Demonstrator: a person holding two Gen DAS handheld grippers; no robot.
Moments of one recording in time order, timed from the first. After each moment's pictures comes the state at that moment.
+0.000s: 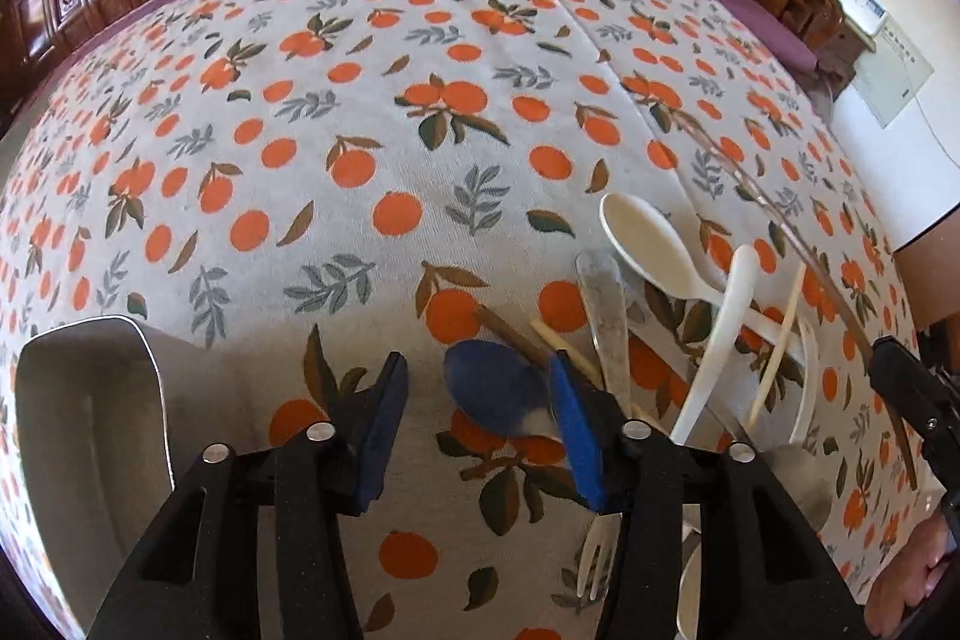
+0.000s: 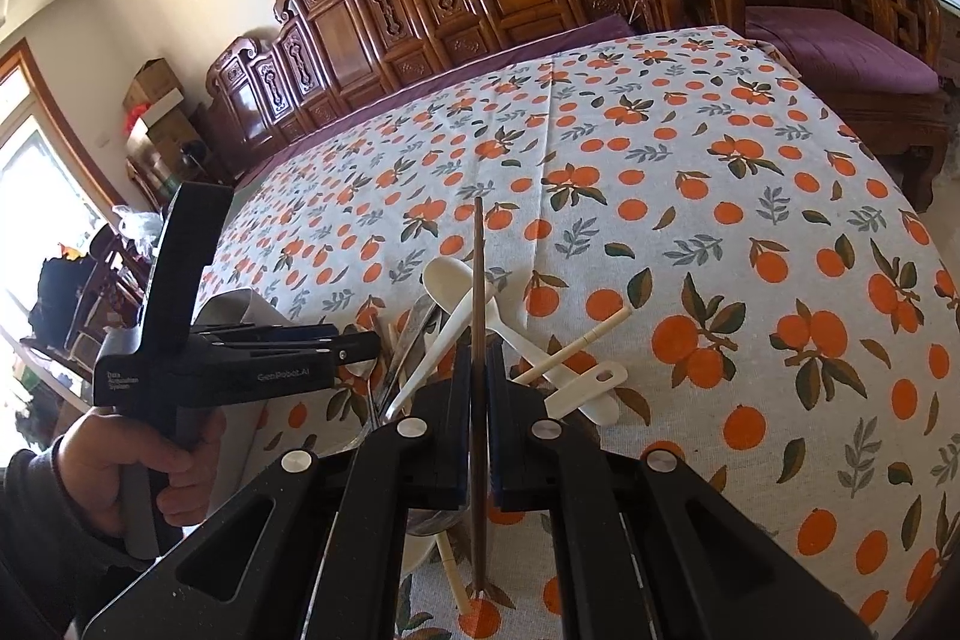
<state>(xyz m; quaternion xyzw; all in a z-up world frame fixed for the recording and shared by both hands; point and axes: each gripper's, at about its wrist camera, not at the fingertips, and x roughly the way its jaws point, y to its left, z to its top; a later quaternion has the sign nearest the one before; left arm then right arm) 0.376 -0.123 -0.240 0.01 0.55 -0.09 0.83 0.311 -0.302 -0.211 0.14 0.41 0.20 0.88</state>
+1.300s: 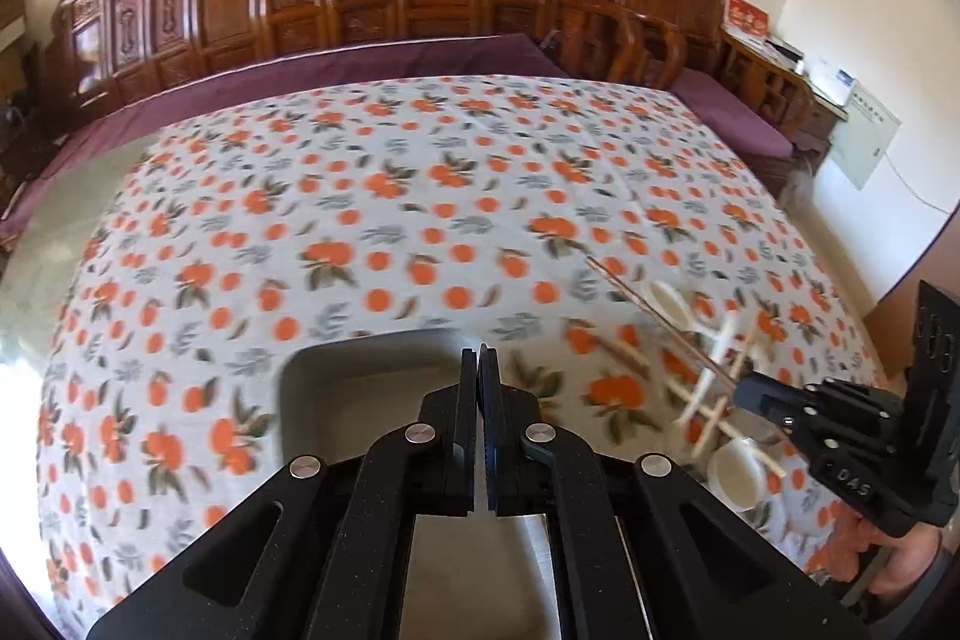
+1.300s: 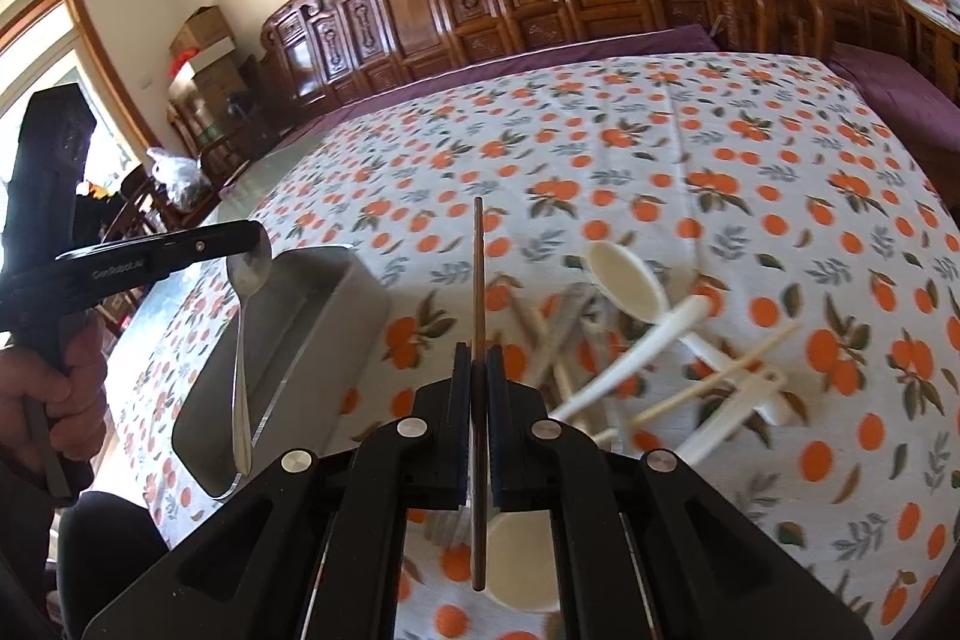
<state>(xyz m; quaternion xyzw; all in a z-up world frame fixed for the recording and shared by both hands) 0.301 -0.012 -0.137 0.00 0.44 -0.08 0.90 0.294 -0.205 -0.195 0.09 0.41 0.26 0.87</state>
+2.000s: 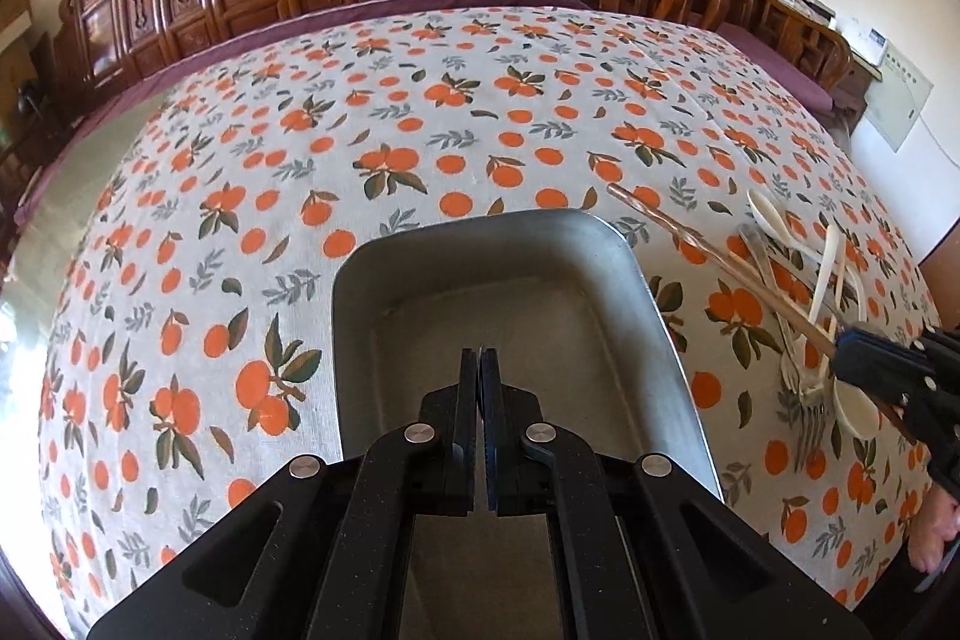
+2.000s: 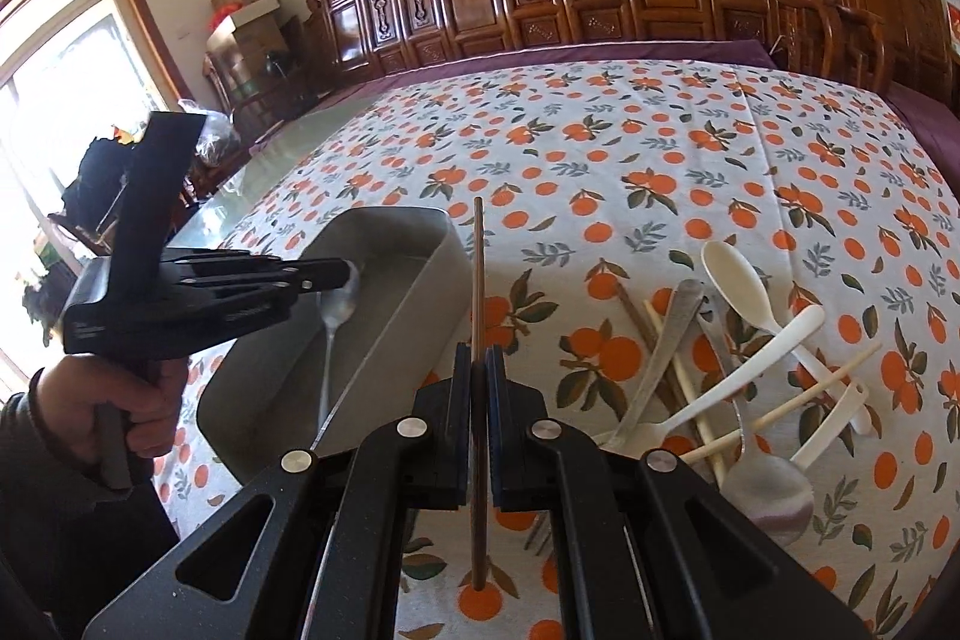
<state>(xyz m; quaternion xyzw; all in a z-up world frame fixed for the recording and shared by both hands) 0.302 0.023 -0.203 0.02 0.48 -0.06 0.88 0.278 -0.145 -0.193 0.04 0.40 0.30 0.86</state>
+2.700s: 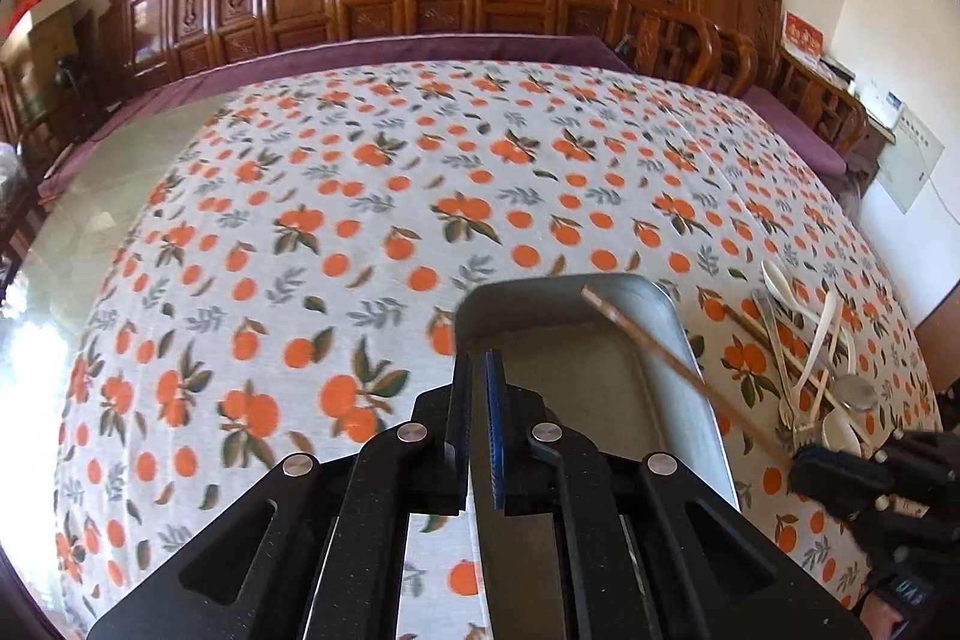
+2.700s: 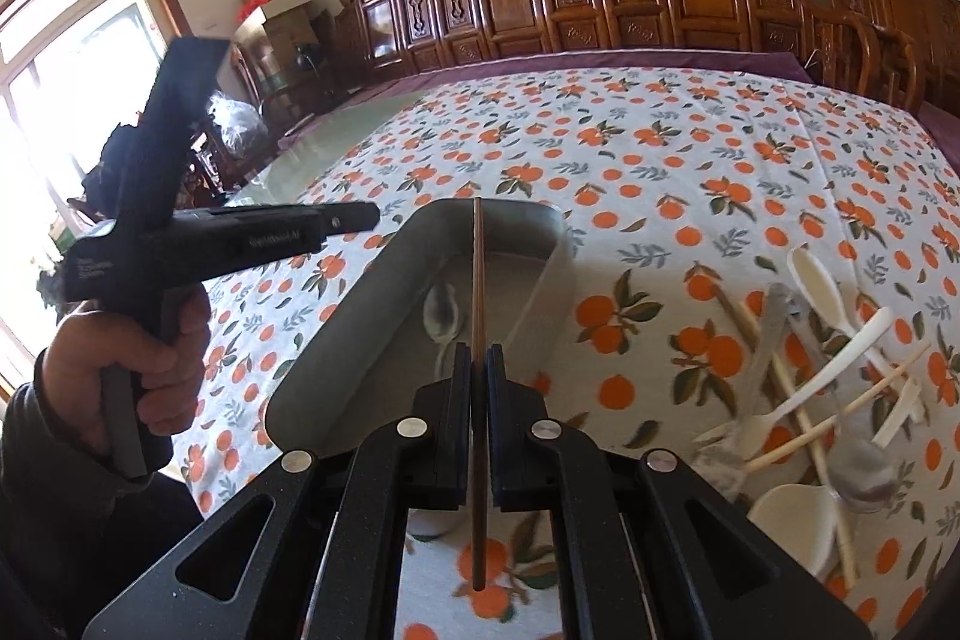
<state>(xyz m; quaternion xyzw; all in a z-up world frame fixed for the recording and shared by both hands) 0.286 0.069 -0.166 -0.02 0.43 -0.02 0.90 0.253 -0.090 -0.184 0.04 0.40 0.32 0.86</state>
